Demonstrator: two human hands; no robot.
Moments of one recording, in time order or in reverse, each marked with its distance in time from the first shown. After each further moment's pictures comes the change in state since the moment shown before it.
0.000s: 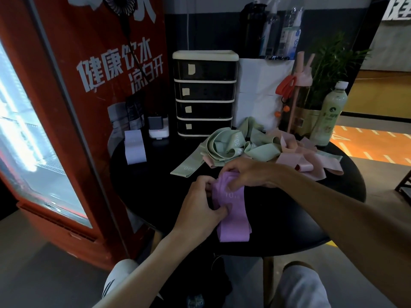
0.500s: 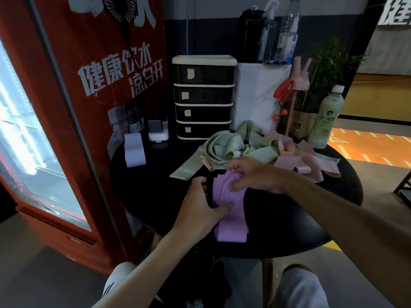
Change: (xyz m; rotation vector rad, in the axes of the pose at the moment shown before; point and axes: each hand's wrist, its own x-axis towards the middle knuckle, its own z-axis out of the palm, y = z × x) left_hand 0.004 0.010 -0.003 -0.004 -0.023 -0.092; right_hand -0.021 0.000 -0.003 0.096 0.104 -0.039
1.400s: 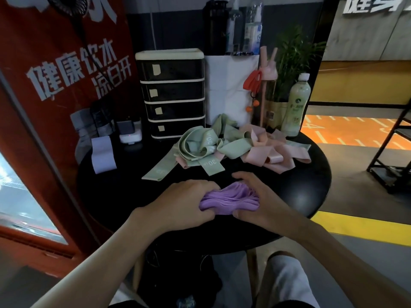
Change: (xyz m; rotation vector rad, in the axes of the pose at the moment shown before) left_hand 0.024 0.036 -0.001 0.665 -0.388 0.517; right_hand -0.081 0.083 0.028 0.083 0.365 -0.284
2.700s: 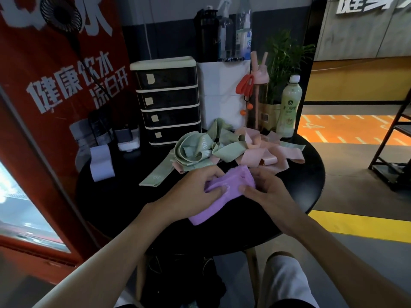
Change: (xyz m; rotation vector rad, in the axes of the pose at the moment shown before) left_hand 0.028 0.017 0.003 -0.380 0.108 -0.018; right_hand -0.005 -0.017 -0.015 0.436 0.219 0.173
